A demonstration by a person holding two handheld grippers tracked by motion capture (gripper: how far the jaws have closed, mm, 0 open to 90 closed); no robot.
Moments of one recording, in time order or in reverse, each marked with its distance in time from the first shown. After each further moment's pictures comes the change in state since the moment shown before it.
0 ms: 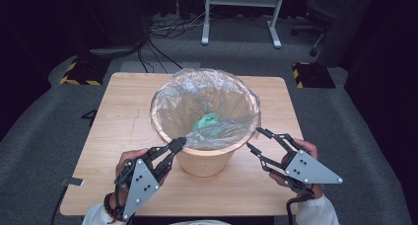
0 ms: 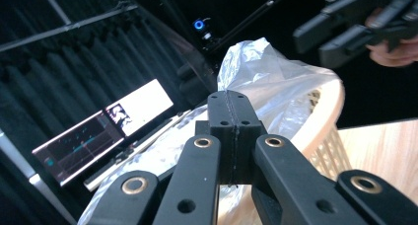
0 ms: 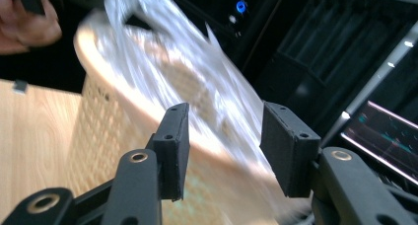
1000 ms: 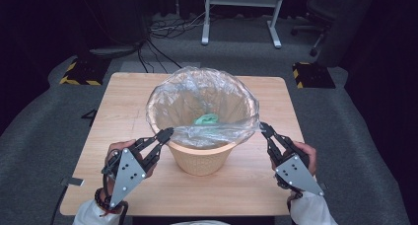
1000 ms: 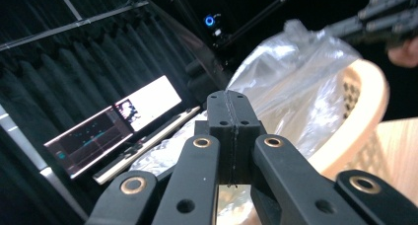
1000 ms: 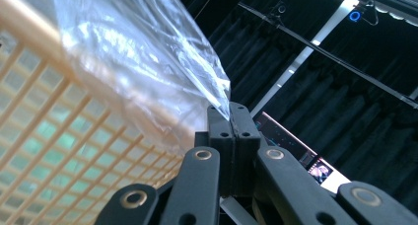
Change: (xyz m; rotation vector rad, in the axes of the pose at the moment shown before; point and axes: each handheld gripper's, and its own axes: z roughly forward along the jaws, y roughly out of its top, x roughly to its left) left arm 0.026 -0.009 -0.004 0.013 0.030 0.038; right arm 0.008 -0.020 0.012 -0.010 -0.364 -0.242
